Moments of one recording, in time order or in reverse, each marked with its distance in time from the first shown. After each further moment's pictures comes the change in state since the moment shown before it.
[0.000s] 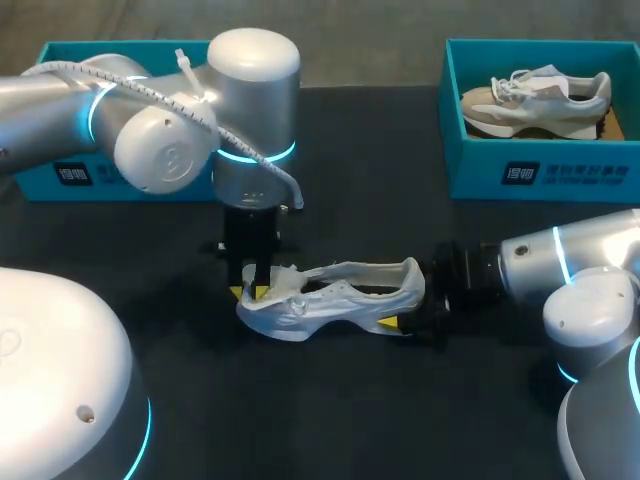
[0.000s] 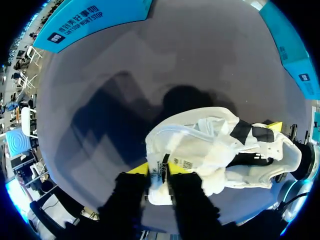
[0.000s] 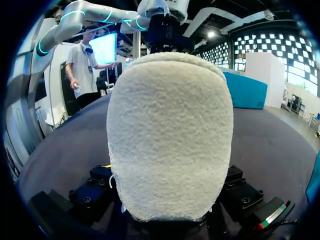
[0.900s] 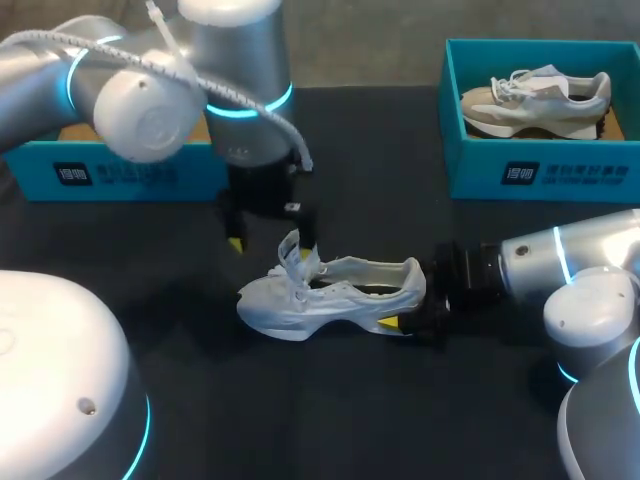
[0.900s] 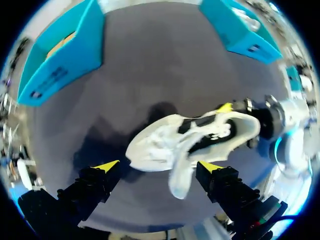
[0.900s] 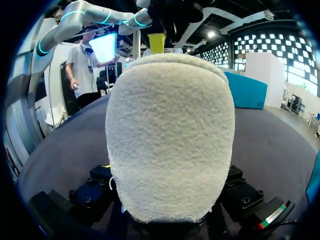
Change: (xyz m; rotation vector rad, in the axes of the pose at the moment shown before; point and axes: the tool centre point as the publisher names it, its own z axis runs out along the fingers) left arm 0.037 -0.011 -0.085 0.120 0.168 0.409; right arm 0.000 -0.001 0.000 0.000 0.000 0.000
